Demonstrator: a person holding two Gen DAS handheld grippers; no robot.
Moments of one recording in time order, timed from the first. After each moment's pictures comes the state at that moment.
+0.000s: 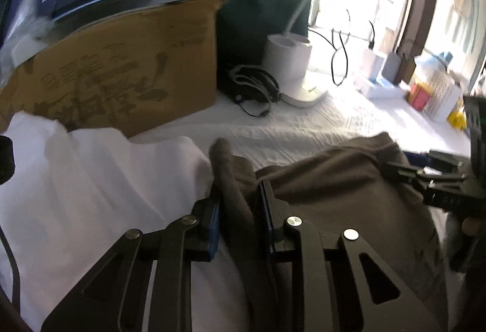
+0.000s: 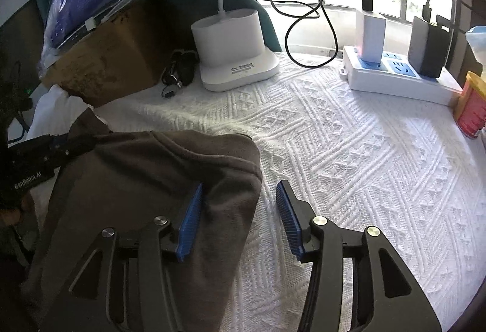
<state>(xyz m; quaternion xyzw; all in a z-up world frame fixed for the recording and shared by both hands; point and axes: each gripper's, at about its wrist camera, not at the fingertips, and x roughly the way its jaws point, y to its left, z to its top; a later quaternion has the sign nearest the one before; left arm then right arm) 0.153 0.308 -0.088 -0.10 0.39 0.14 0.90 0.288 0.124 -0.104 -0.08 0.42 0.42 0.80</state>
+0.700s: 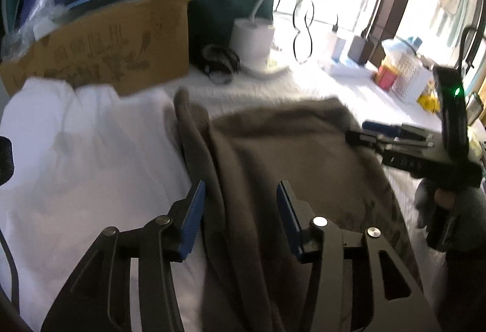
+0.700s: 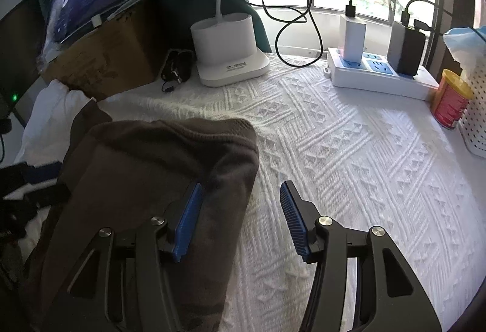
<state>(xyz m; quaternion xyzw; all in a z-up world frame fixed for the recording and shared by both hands) 0.110 0.261 -0.083 -0.11 0.43 0.10 0.89 0.263 0.110 -0.092 -0.10 0.41 0.39 0.82</state>
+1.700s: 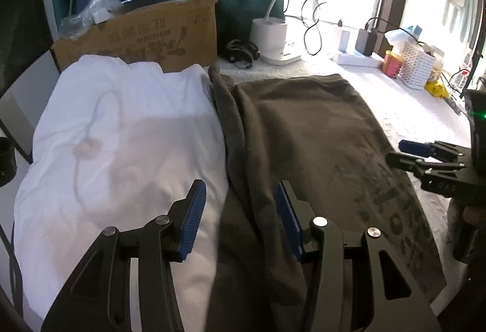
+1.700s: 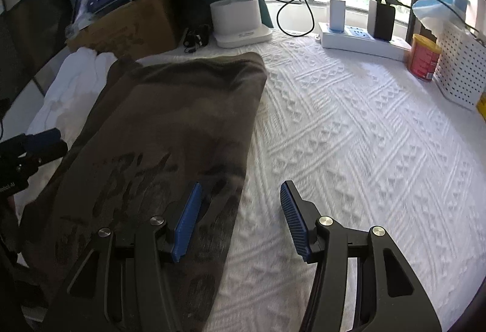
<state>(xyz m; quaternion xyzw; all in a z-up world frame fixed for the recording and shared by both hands) 0.039 0.233 -0.077 -0.08 0.40 0.16 0.90 0.184 0.053 -0.101 -0.10 0.42 0.39 0.81</state>
